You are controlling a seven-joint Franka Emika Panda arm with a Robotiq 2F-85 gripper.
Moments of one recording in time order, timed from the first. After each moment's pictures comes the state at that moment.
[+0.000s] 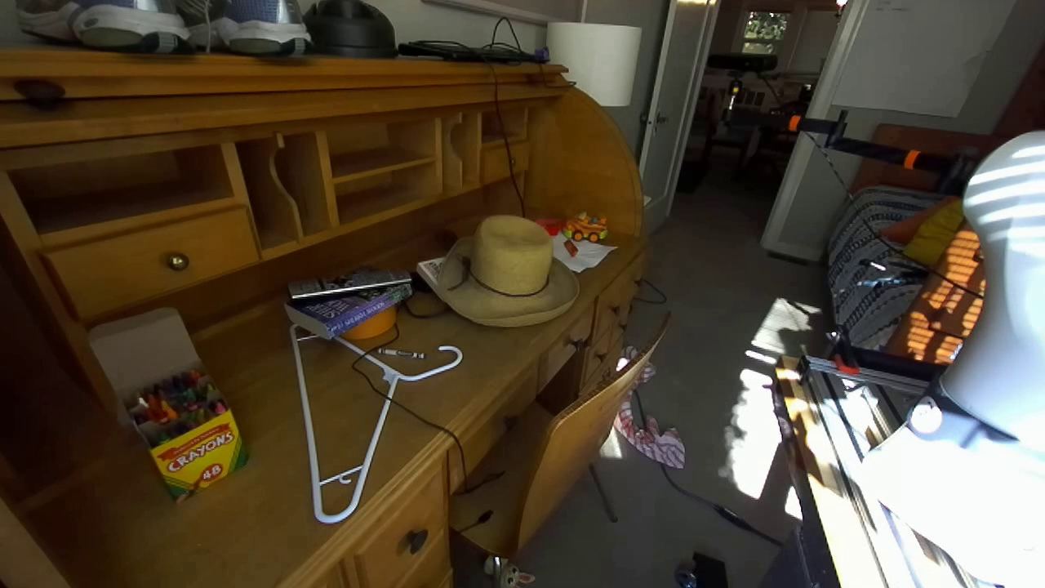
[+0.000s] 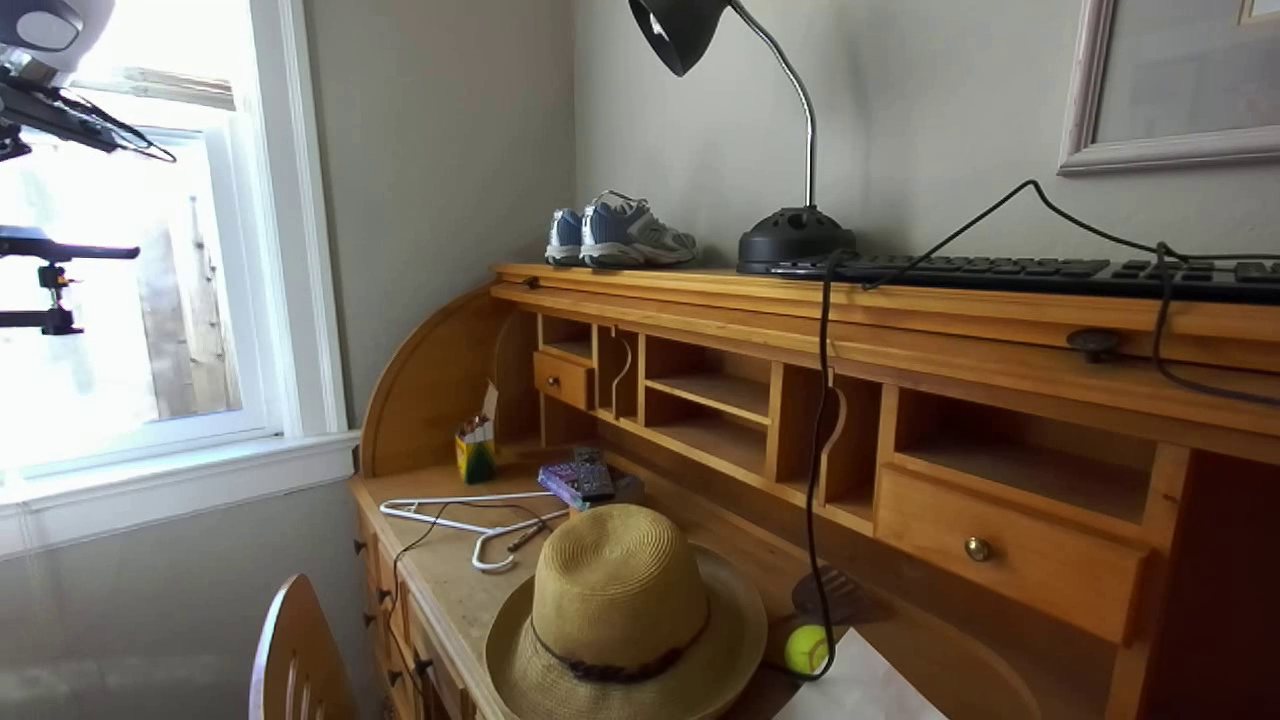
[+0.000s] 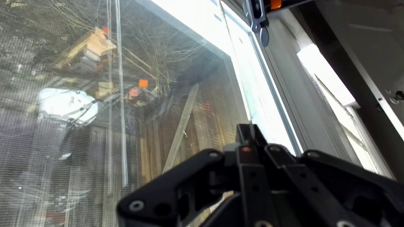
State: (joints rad) arm 0.48 0.04 0.47 -1.55 0.68 1.69 -1.21
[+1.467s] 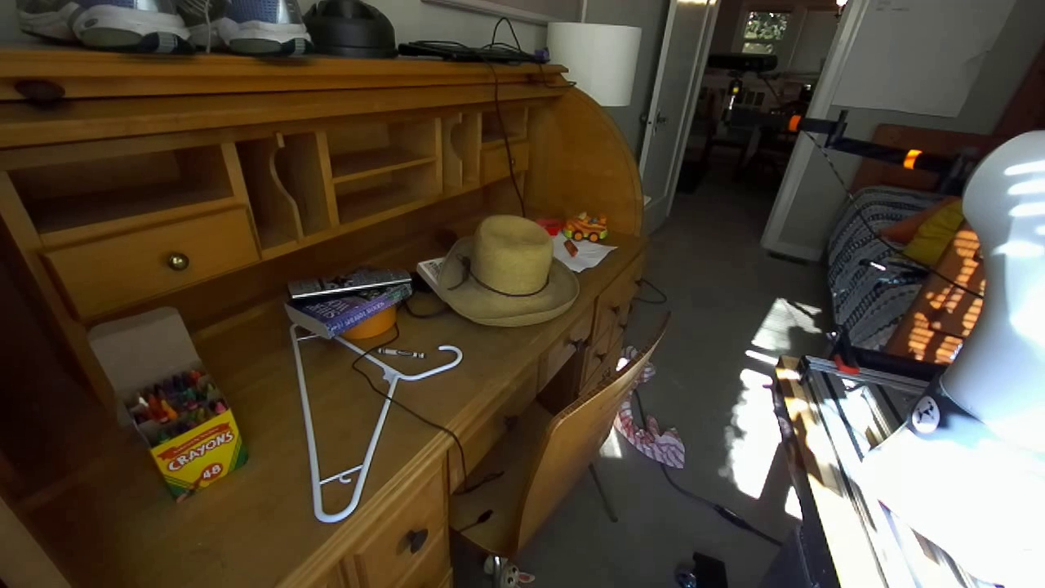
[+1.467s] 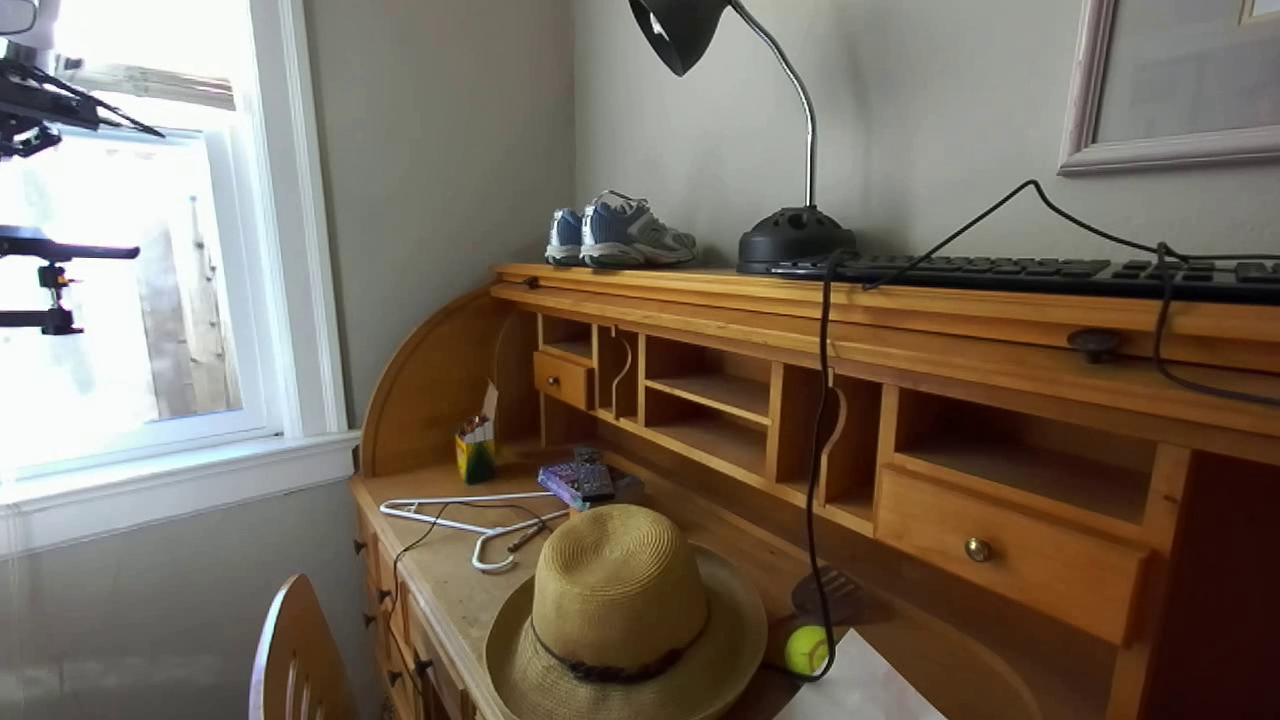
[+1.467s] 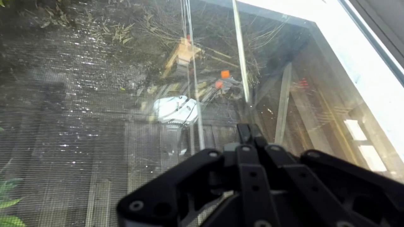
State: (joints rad) arm 0.48 -0.05 0.49 -1.66 0.57 2.04 -0.81
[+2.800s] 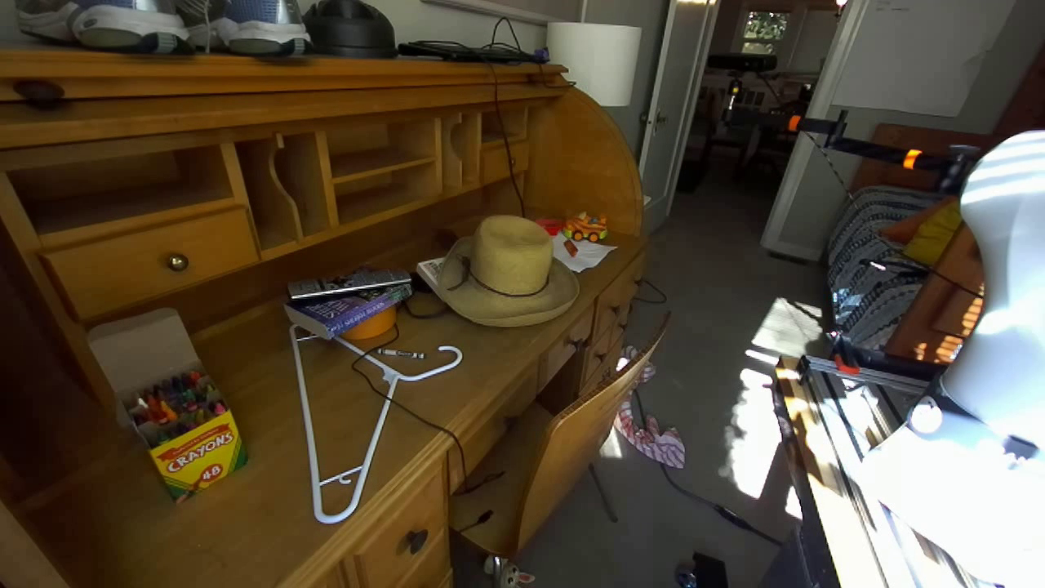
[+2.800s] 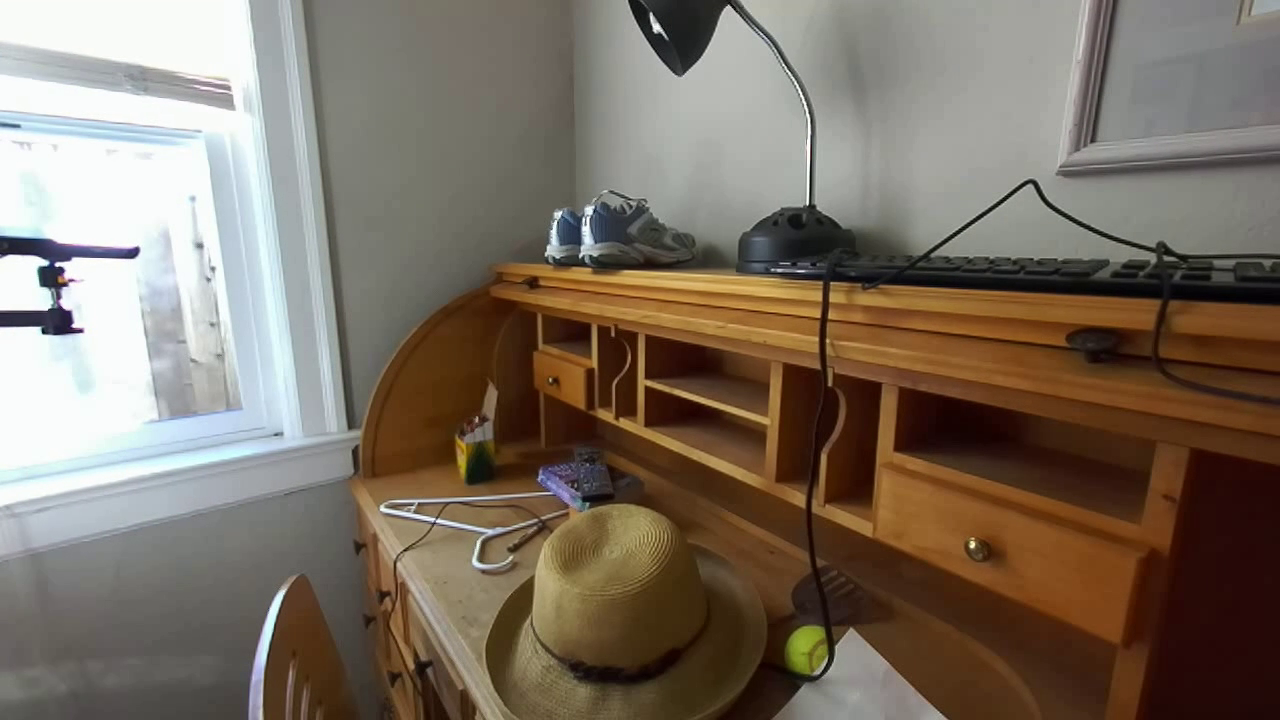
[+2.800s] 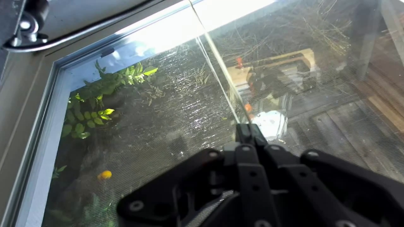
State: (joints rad) arm 0.54 -0.30 0.57 -1.94 0.36 2.21 0.03
